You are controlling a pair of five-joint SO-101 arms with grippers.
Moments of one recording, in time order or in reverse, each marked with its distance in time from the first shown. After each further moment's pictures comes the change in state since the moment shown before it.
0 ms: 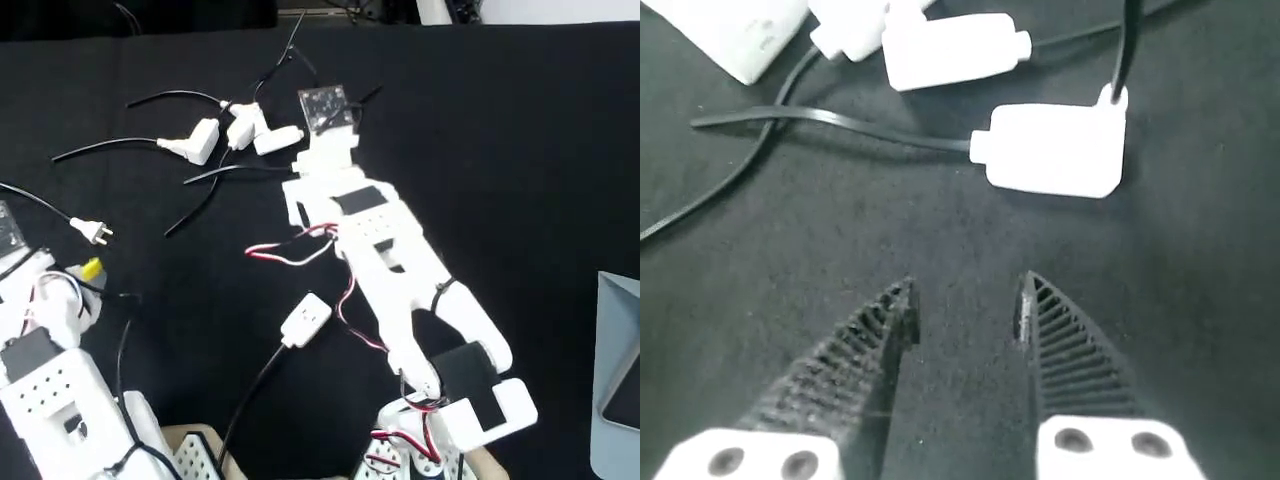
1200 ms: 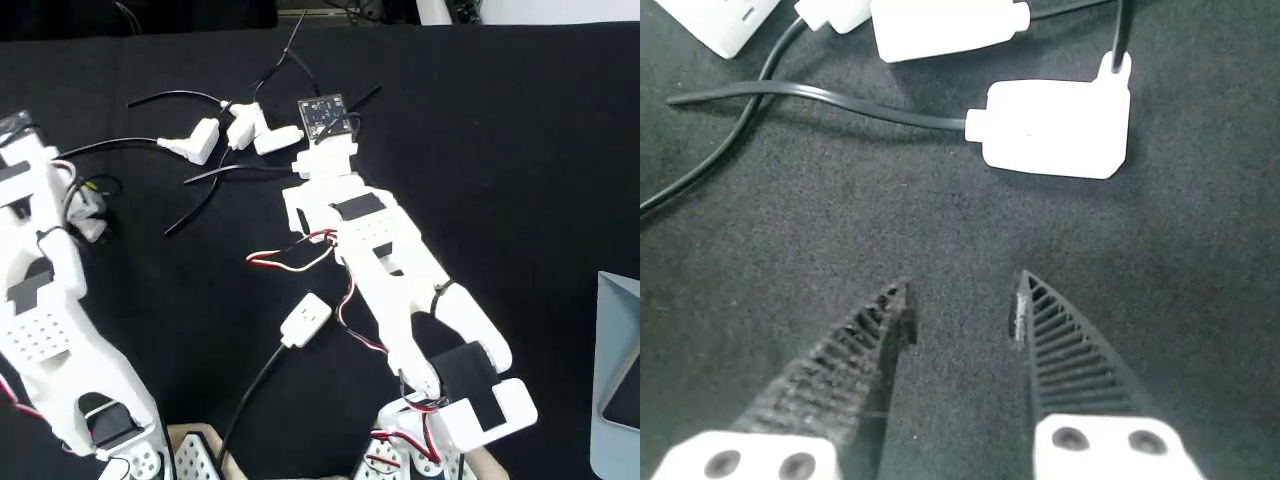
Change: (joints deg) left arm 8.7 97.1 -72.0 0.1 6.5; right arm -0.1 0.0 2.2 -1.9 0.0
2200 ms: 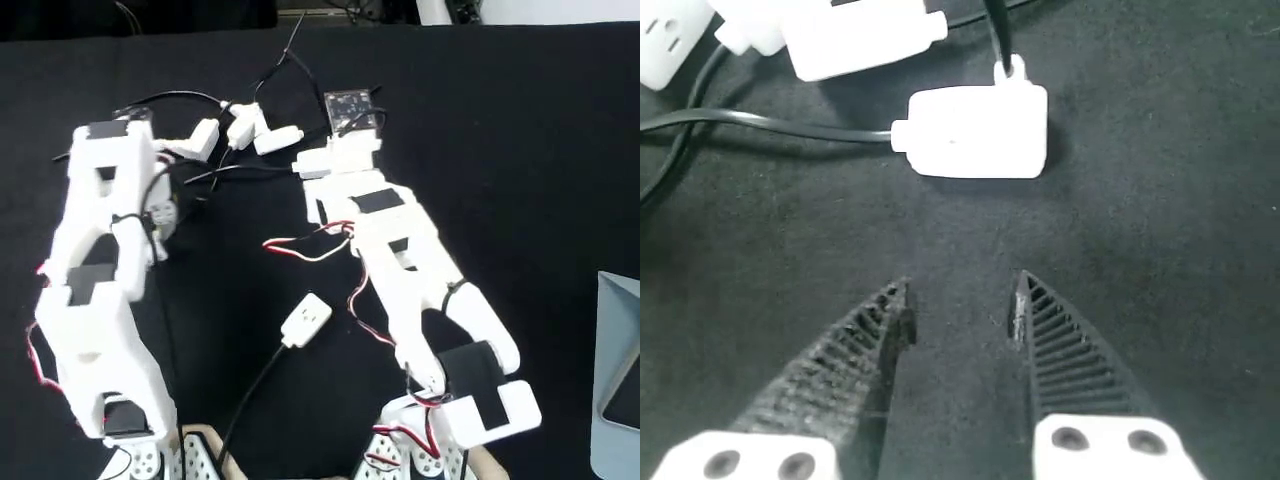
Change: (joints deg) left arm 20.9 -7.6 -4.9 30.5 2.6; right arm 4.8 0.0 0.0 0.0 0.0
